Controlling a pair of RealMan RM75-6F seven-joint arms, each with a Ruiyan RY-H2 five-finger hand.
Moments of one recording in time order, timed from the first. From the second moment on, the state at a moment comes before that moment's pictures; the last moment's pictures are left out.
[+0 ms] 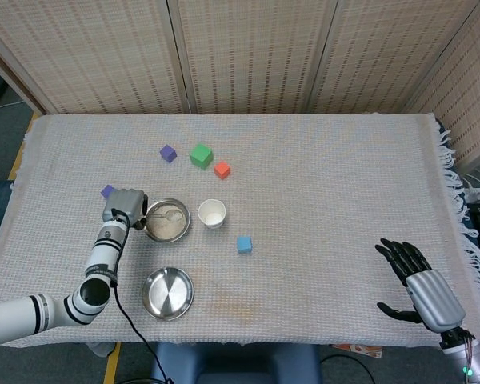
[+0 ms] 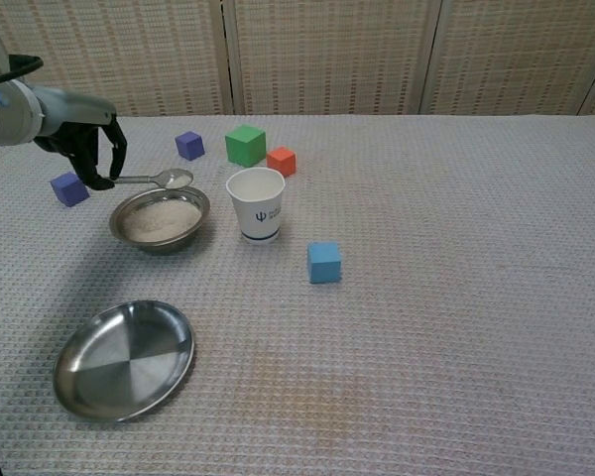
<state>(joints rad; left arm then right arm) -0.96 -1.35 -0.36 -1.62 0.17 0.96 1.03 0.13 -1.00 -0.07 -1.73 -1.72 1.43 0.18</state>
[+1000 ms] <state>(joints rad) -1.24 -1.58 -0.24 -1.44 0.20 1.13 1.09 0.14 -1.00 -0.07 -1.72 -1.70 1.42 0.21</state>
